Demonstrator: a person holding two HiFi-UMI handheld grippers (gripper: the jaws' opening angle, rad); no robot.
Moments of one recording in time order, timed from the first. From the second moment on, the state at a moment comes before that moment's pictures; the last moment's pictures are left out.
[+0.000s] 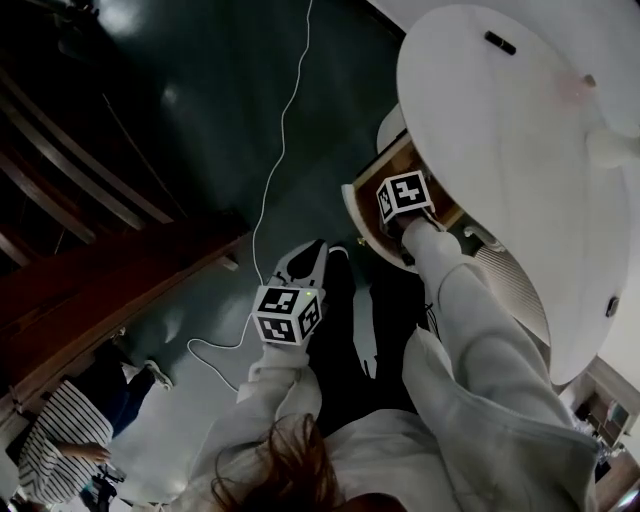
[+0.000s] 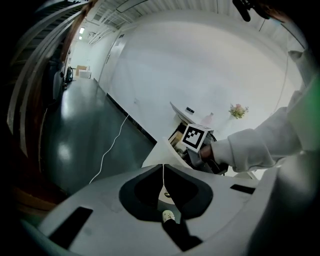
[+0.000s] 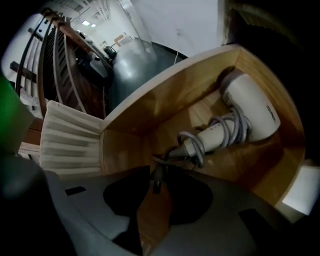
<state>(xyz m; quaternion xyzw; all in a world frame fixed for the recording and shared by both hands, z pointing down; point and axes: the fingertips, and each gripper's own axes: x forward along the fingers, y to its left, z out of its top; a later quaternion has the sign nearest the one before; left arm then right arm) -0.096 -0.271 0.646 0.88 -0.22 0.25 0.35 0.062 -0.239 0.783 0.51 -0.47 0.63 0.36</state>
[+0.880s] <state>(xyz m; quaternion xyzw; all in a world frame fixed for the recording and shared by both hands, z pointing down) -0.080 -0.266 0.597 0.90 -0.21 0.22 0.30 0.043 -0.195 0.710 0.50 -0.56 0.58 0.31</state>
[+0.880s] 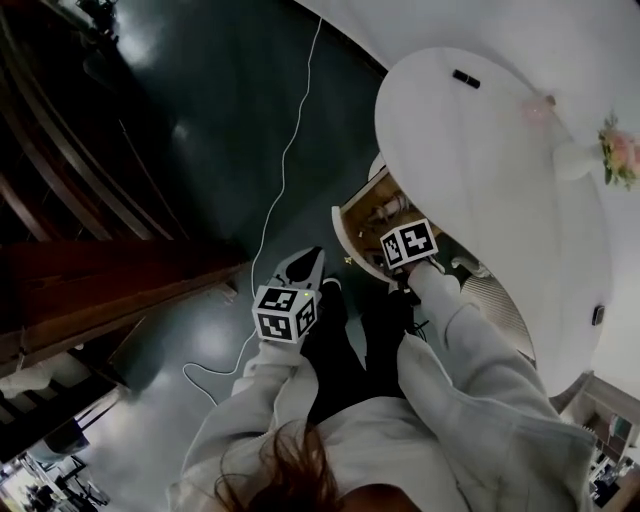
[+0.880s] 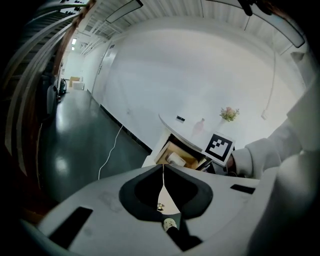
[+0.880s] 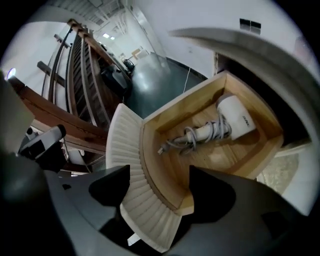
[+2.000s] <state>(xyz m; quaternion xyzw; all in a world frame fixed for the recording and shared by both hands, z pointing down) 0.003 -0.276 0.479 0.94 -0.22 0.13 0.23 0.107 -0.206 0.490 0.59 -0.71 0.34 0.17</state>
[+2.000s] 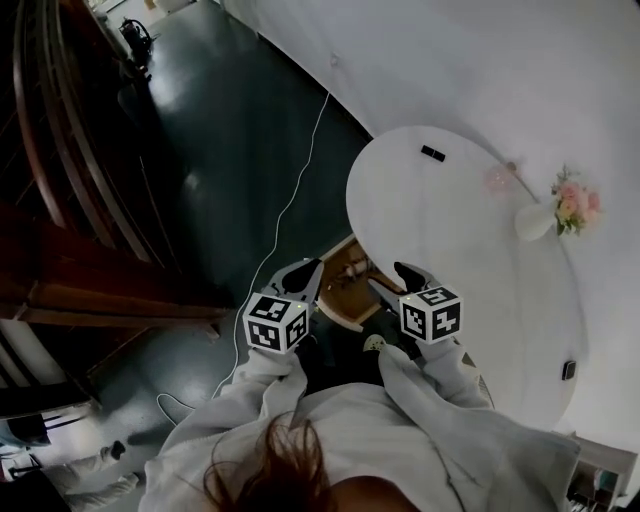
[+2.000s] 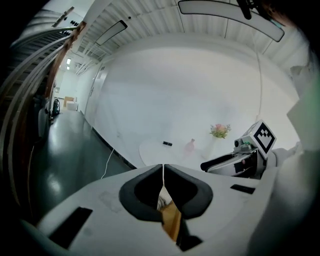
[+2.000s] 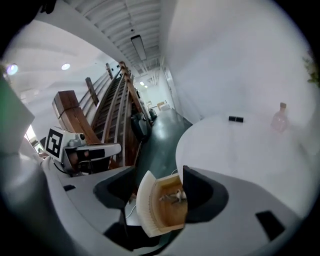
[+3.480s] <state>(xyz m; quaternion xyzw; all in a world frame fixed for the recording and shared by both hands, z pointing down) 0.039 -0.280 0.391 0.94 -0.30 0.08 0.15 0.249 -0.166 0.374 0.77 -0.62 0.16 0.03</state>
